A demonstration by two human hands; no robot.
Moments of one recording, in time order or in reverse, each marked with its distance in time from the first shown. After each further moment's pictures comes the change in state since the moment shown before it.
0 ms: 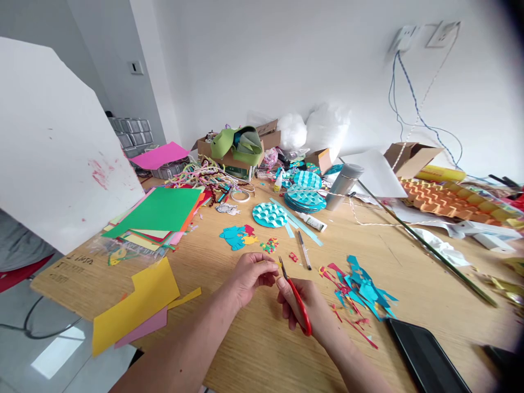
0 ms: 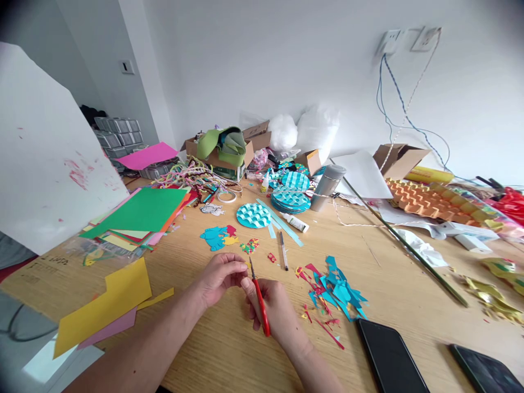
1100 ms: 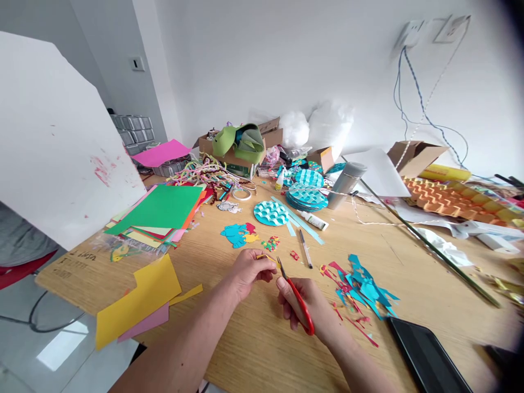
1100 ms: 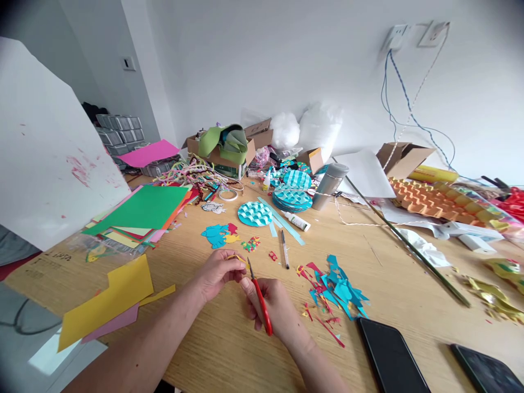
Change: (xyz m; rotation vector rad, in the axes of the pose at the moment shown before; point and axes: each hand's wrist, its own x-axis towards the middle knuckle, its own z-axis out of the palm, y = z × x) left_hand 0.001 0.005 -0.003 0.097 0.023 0.017; right_hand -0.001 -0.001 -0.002 -0.048 -0.053 0.009
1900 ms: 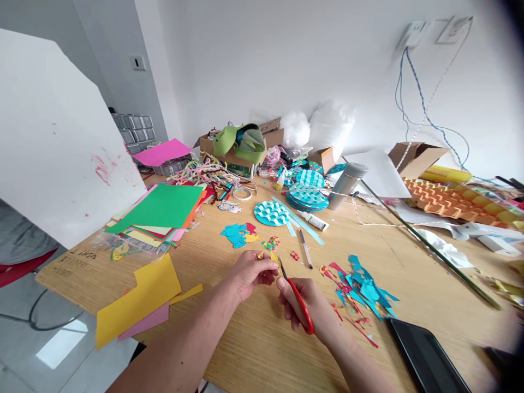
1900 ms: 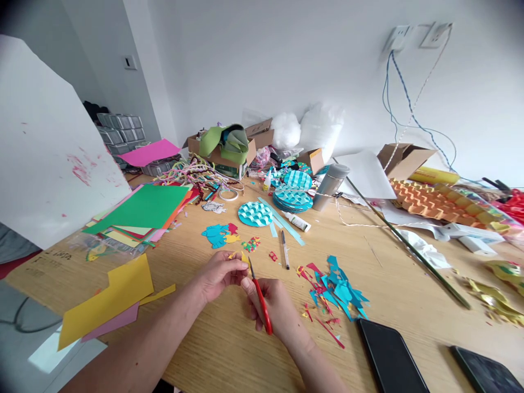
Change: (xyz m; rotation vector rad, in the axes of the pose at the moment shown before) left_hand 0.001 -0.003 0.000 -0.038 -0.039 -0.065; right_hand 0.002 0.001 -0.001 0.042 -0.002 0.013
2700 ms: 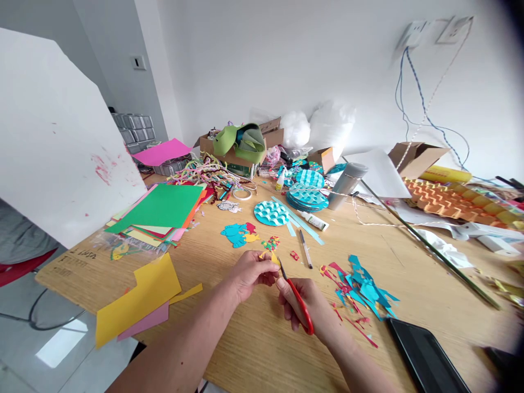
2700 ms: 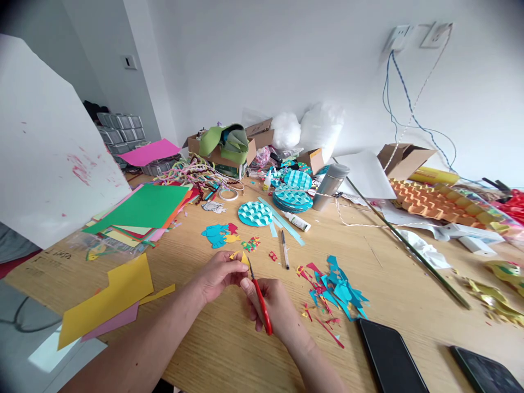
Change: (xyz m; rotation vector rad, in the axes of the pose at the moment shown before) left_hand -0.001 -0.001 -0.001 0.025 -0.042 0.024; right_hand -0.002 -0.002 0.000 -0.015 -0.011 0.010
